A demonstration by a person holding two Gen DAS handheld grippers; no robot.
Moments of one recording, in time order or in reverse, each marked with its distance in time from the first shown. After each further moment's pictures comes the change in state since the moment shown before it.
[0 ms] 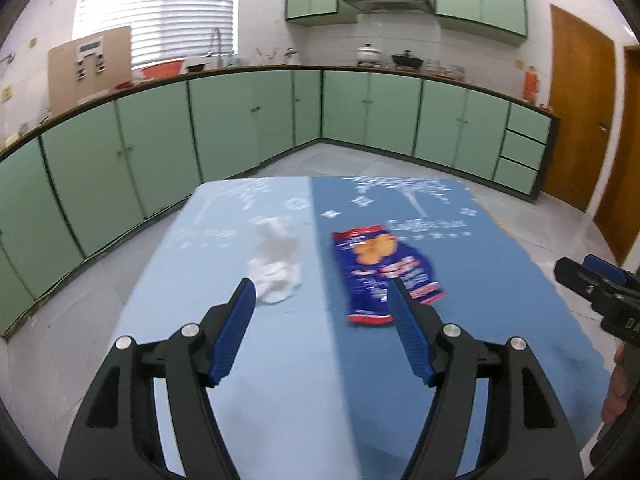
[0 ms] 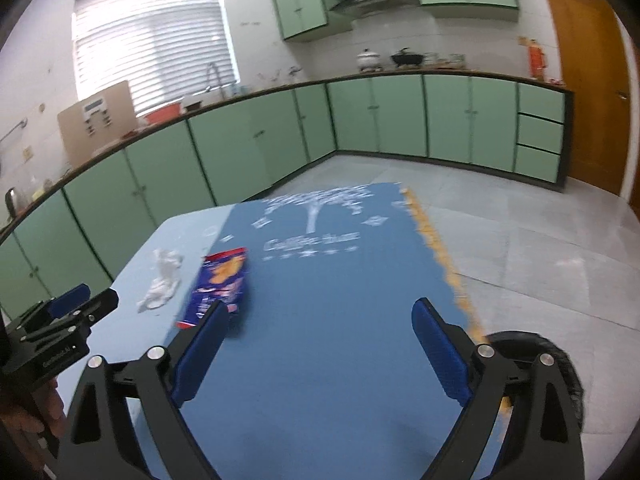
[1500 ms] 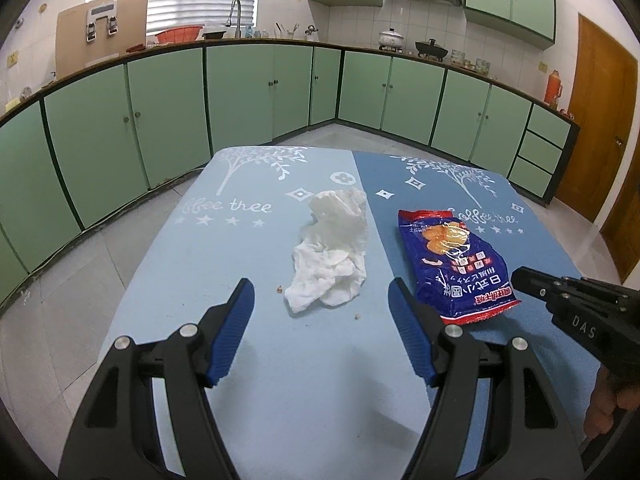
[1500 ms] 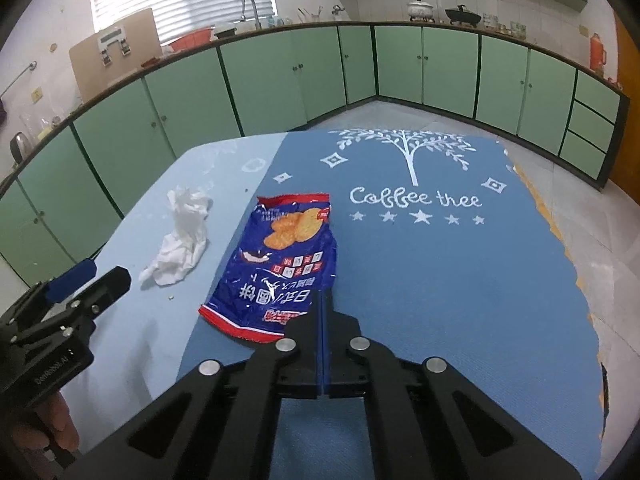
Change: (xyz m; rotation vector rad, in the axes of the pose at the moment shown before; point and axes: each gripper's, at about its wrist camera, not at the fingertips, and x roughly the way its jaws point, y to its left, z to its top) left arm 0.054 0.051 -0.004 -0.072 0.068 -0.001; right arm 0.099 0.076 -0.005 -0.106 0.218 0.060
